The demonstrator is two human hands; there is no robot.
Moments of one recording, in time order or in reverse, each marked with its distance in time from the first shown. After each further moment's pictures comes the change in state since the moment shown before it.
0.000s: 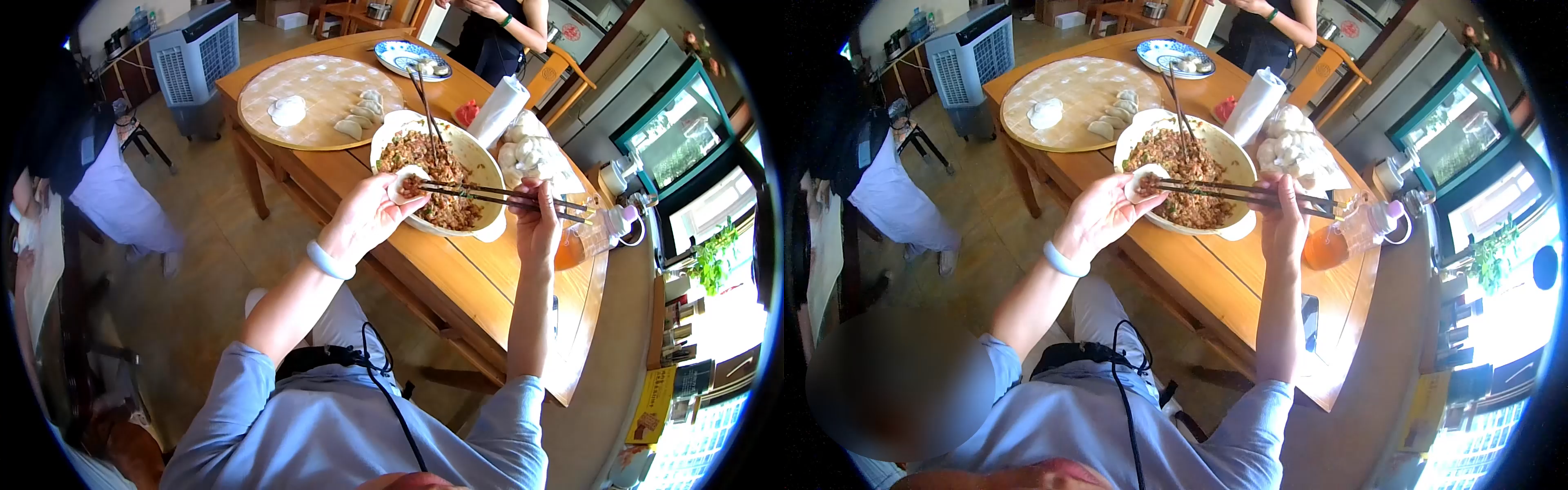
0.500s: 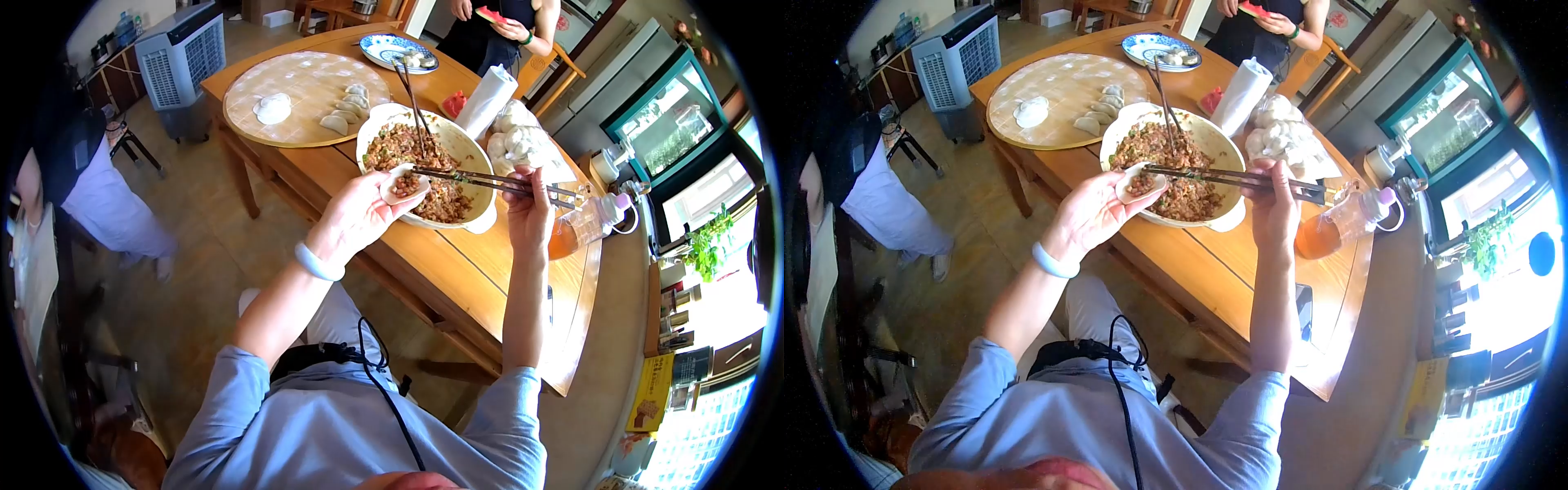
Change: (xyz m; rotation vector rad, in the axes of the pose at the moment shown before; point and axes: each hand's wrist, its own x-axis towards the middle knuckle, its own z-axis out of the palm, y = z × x) left_hand -0.003 -0.005 0.005 -0.053 -0.058 -0.070; right_hand 0.004 0.001 -0.004 0.021 0.032 0.025
